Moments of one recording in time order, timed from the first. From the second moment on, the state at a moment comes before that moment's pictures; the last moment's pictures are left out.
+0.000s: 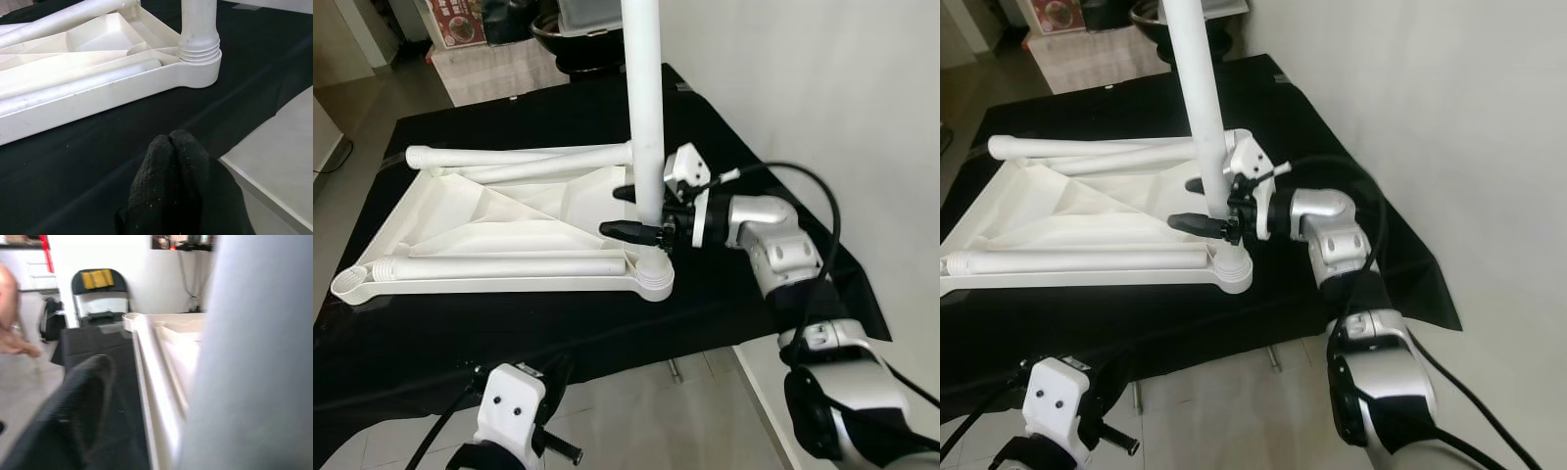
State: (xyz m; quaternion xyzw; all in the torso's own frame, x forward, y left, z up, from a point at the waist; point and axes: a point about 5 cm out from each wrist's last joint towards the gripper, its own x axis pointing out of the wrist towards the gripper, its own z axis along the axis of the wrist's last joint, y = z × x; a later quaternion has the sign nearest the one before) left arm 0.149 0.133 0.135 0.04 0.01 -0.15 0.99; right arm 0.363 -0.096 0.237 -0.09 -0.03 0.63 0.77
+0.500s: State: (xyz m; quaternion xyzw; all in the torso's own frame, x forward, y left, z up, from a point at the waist) left arm 0.140 0.127 0.141 0.03 0.00 -0.16 0.99; right arm 0.367 -0.088 0.236 -0.11 0.01 0.70 0.70
